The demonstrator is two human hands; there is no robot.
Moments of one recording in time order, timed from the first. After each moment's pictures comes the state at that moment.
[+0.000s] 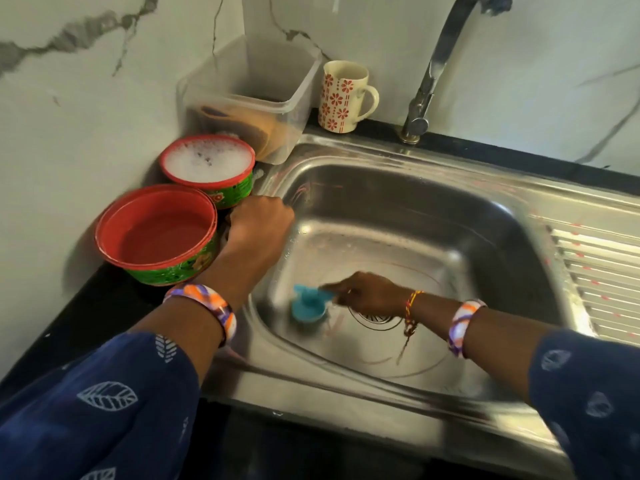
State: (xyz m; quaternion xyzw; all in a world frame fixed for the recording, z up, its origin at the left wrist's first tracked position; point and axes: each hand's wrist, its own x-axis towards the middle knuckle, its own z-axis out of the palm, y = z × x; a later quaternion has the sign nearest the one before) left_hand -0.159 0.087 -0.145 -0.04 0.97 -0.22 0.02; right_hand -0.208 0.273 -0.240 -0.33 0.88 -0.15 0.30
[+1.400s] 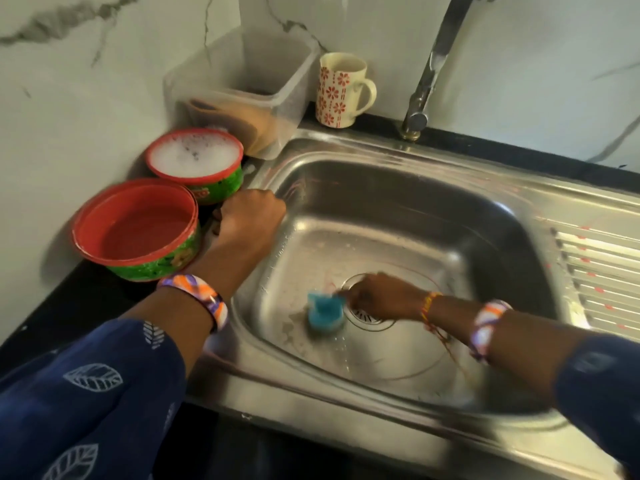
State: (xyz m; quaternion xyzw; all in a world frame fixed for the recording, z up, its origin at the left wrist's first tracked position) left_hand -0.172 0.096 -0.147 -0.08 0.97 -0.23 0.04; right_hand -0.214 0.298 -0.229 -0.38 0.88 -0.06 0.27
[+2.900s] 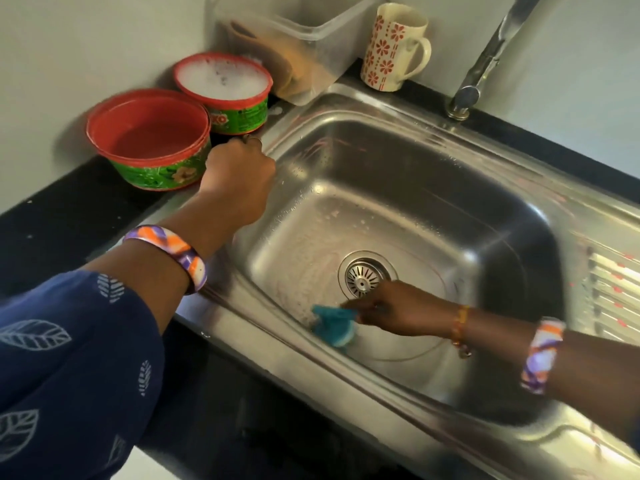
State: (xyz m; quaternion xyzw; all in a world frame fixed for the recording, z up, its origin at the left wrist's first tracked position) left_hand -0.141 0.098 -0.163 -0.19 0.96 -0.22 0.04; right_hand -0.196 0.338 -0.225 -0.46 0.81 -0.04 0.36
